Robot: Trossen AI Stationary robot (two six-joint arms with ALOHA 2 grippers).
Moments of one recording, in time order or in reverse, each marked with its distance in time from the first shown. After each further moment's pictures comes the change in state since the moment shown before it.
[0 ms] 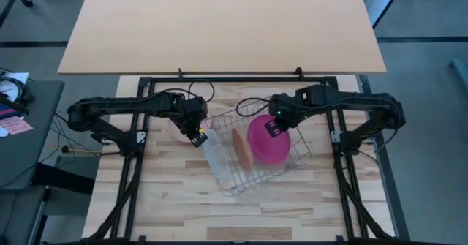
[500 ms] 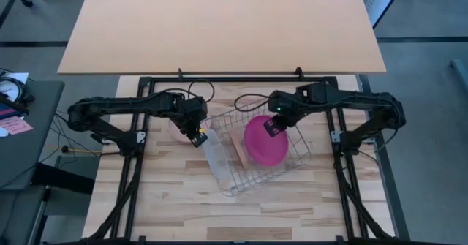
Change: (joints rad) left arm 0.000 0.000 0.000 -0.001 0.002 -0.003; right arm -0.008 -0.004 0.000 0.065 -0.081 -0.046
